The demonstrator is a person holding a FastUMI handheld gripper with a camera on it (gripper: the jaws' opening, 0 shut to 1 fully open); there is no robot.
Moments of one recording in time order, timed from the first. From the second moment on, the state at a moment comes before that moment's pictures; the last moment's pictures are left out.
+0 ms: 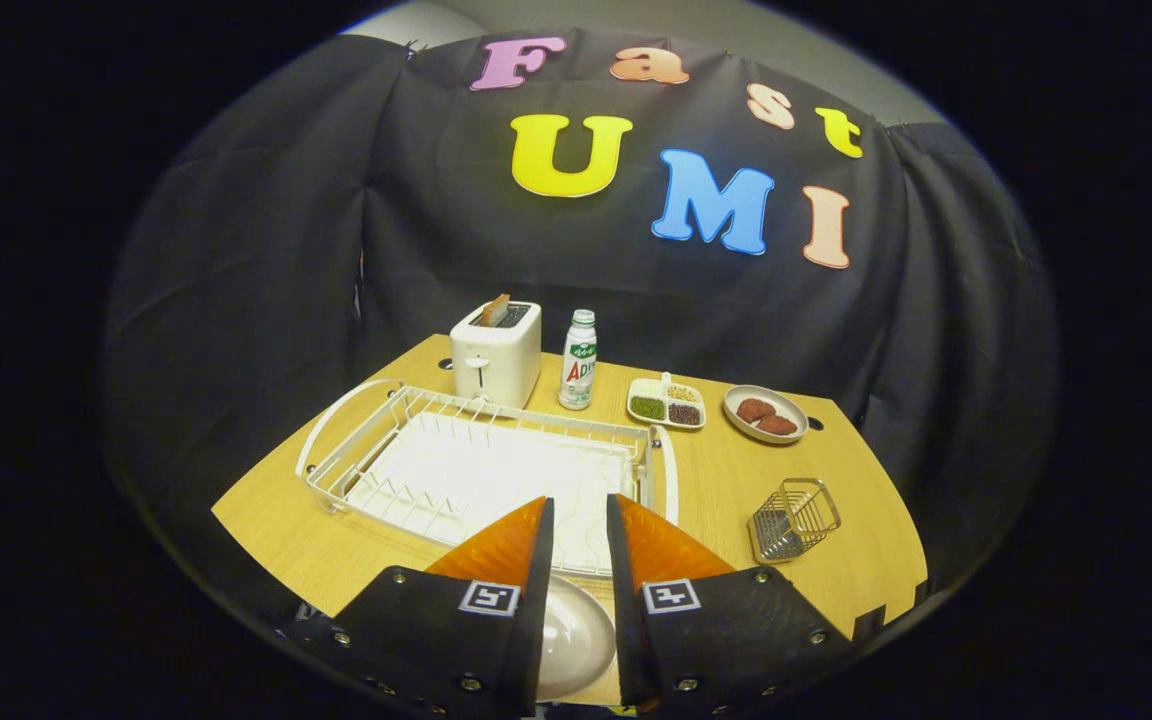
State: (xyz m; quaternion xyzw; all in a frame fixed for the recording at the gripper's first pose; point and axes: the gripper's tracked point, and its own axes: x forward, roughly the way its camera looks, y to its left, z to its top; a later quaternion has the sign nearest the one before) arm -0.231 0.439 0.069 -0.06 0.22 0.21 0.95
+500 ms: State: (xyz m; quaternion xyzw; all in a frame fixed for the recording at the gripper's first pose) arm -0.159 0.394 0.188 -0.04 0.08 0.14 0.99
